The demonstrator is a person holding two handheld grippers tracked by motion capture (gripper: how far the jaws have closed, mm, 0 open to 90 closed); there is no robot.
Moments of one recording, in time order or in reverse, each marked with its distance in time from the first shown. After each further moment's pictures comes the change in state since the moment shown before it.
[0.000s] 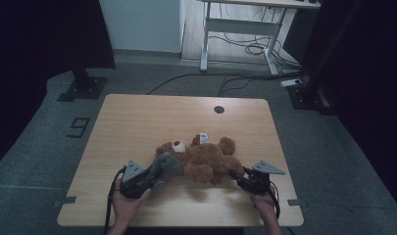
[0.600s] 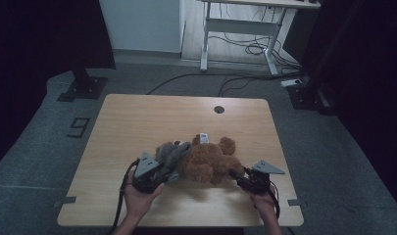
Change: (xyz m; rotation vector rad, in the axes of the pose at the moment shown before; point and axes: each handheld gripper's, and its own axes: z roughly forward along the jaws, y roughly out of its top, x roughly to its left) left arm -0.055 0.058 0.011 -0.068 -0.112 0.079; right arm 0.000 0.000 0.000 -0.001 -0.003 -0.001
